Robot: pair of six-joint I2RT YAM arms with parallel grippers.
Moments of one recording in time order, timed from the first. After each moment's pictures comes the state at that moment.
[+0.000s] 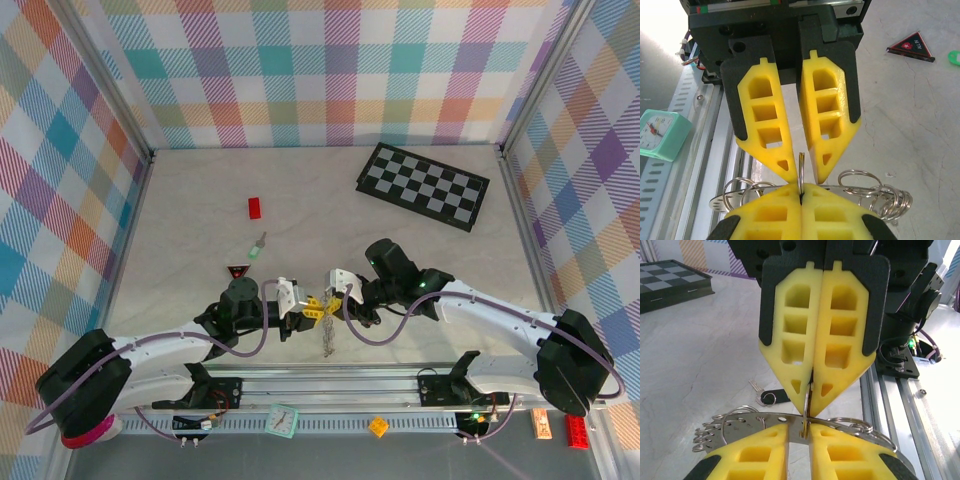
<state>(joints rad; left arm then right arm) -0.78 1.09 0.23 0.60 0.60 0.07 0.84 1.20 0.71 -0.27 -0.65 -0.43</state>
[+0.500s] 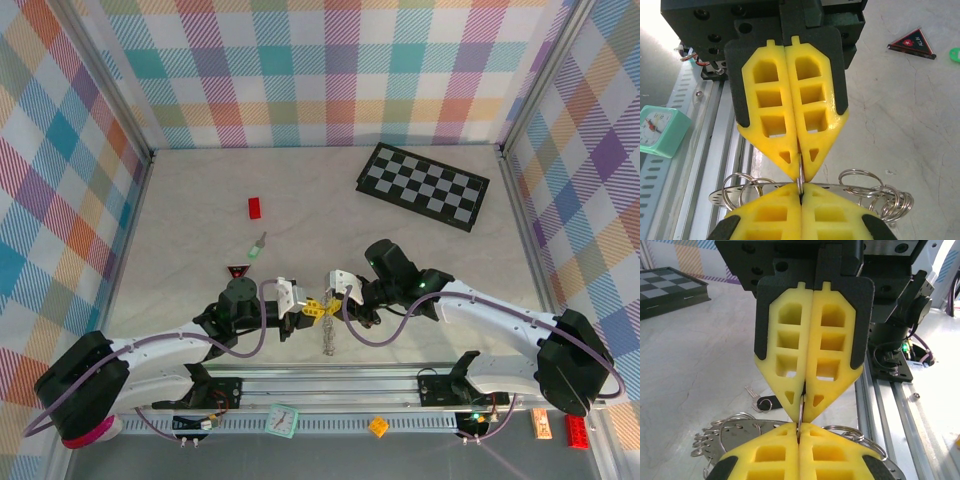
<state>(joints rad) -0.78 1.08 0.23 0.61 0.62 0.06 0.84 1.20 0.72 -0.29 -0.64 -0.44</state>
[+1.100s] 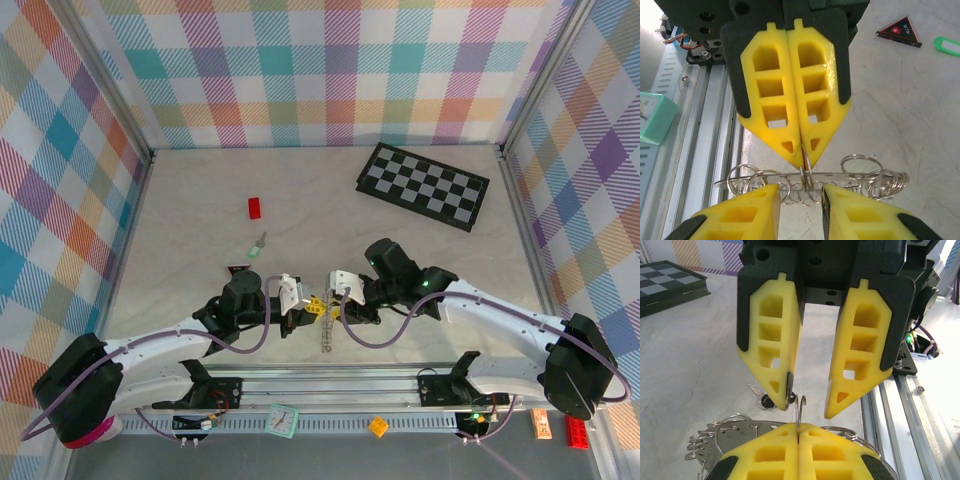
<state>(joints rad) -0.78 1.06 0.31 0.44 0.62 0.13 0.85 1.18 0.76 -0.40 -0.55 -0.49</state>
